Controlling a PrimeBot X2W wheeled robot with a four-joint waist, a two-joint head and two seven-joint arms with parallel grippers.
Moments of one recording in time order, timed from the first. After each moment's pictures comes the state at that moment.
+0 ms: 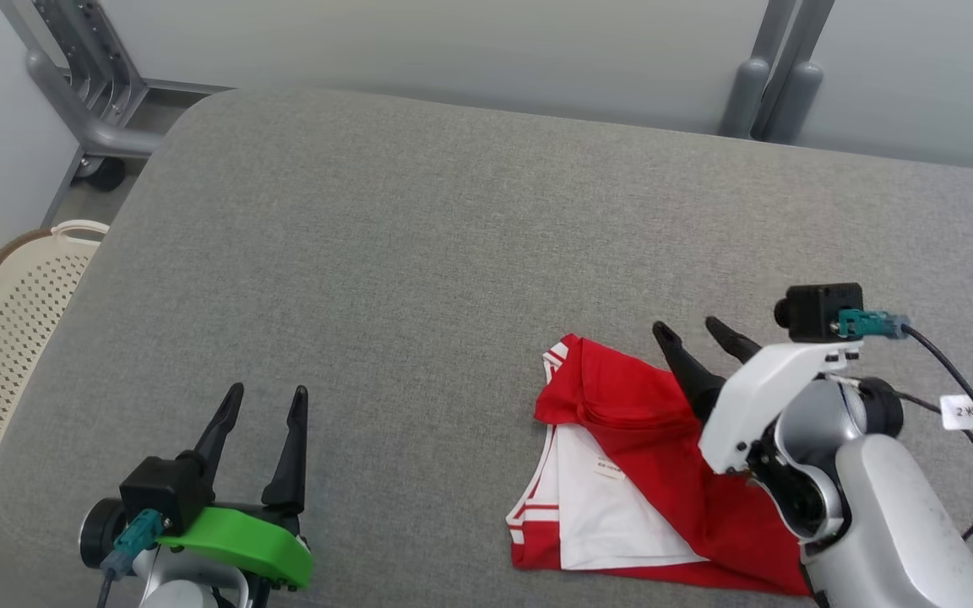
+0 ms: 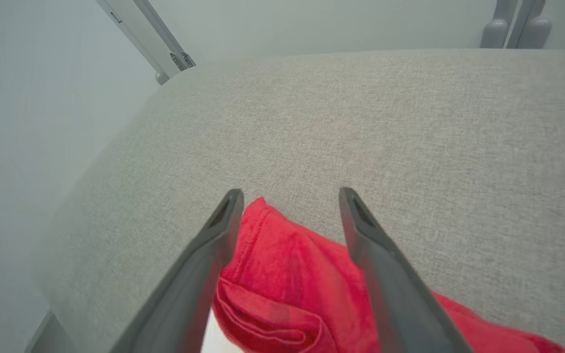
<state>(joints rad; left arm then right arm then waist) -0.12 0.15 -0.19 0.32 -0.32 -0.13 -0.26 -0.30 -0.05 0.12 0.19 0.43 0.13 0.38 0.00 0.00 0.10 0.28</state>
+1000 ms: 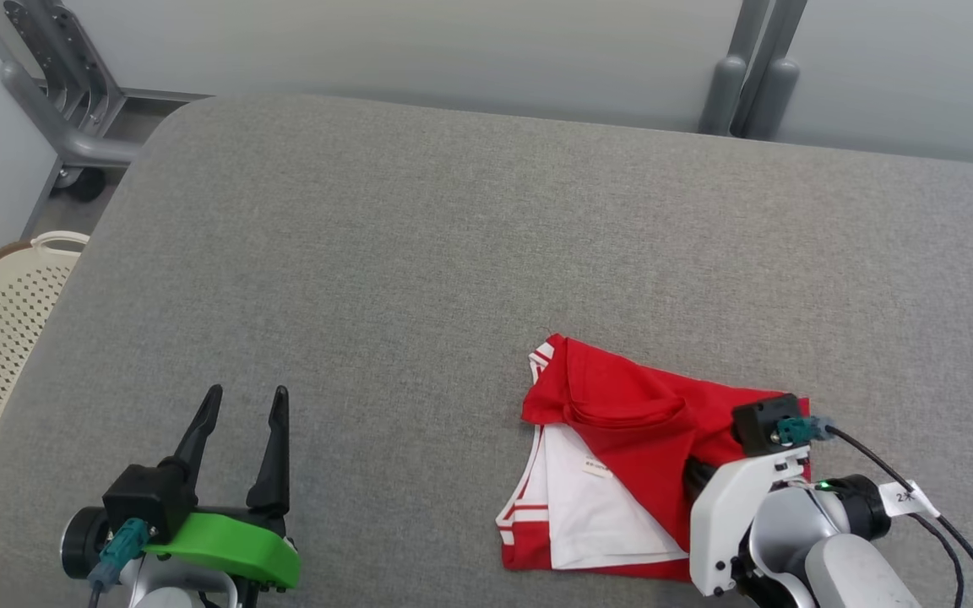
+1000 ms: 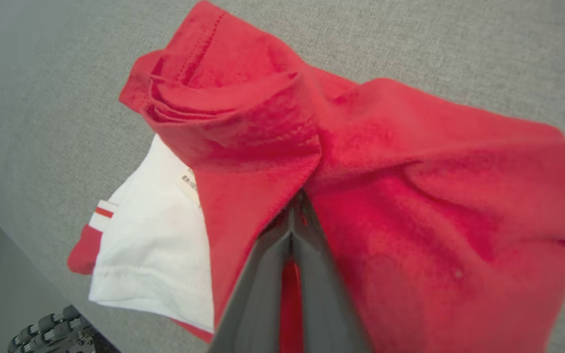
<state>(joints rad) -0.09 0.13 -0.12 0.28 -0.27 -0.12 -0.26 -0.10 -0.08 0.18 0.16 0.25 0.13 0.43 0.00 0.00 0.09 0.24</state>
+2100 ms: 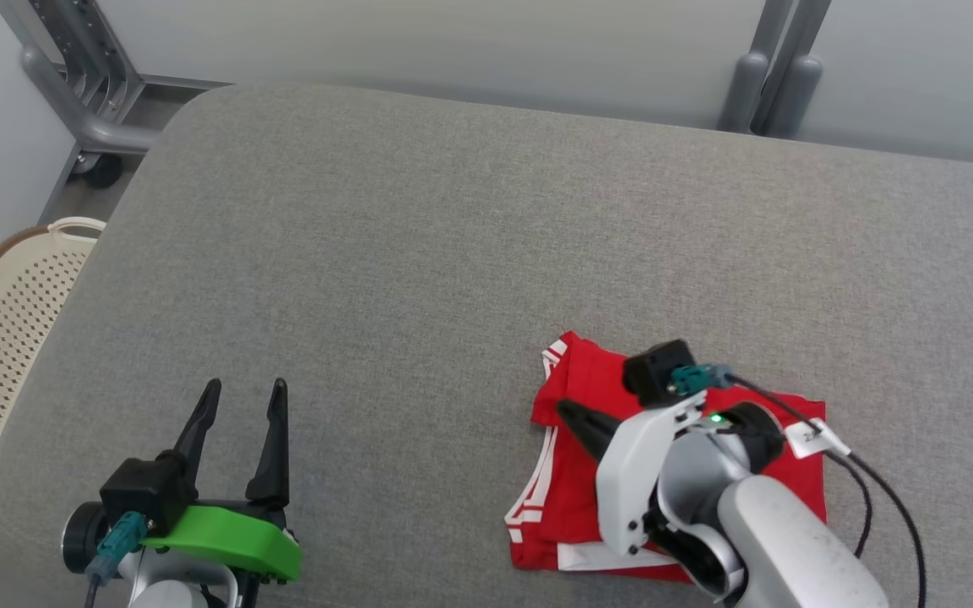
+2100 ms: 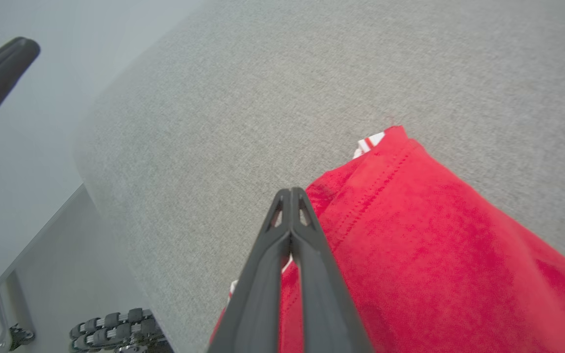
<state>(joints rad) -0.11 0.13 -0.12 0.29 -0.29 -0.13 -0.26 -0.29 -0.05 0.45 0.22 0.36 0.13 0.39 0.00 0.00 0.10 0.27</state>
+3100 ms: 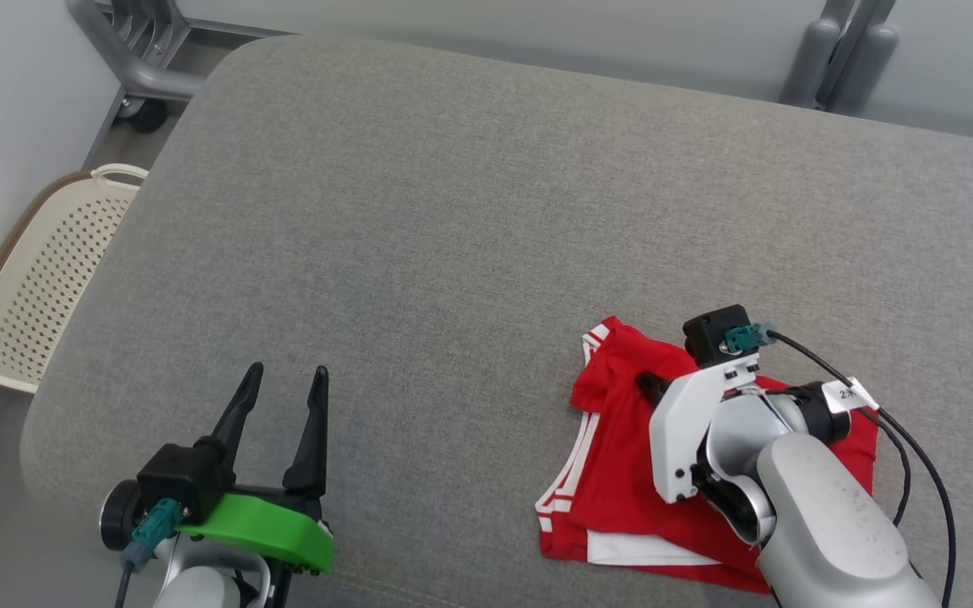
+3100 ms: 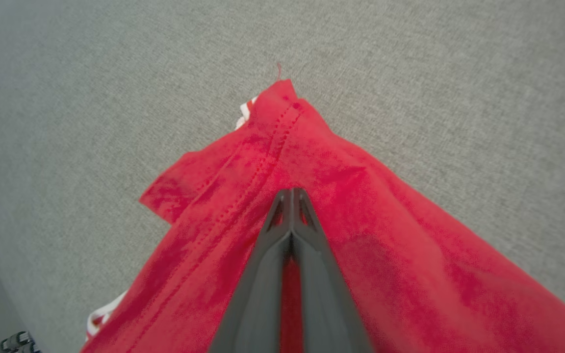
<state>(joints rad) -0.13 0.11 -0.18 0.27 -0.29 -0.13 -0.26 -0.38 -0.05 0.25 0.43 0.22 0.13 0.41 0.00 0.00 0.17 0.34</state>
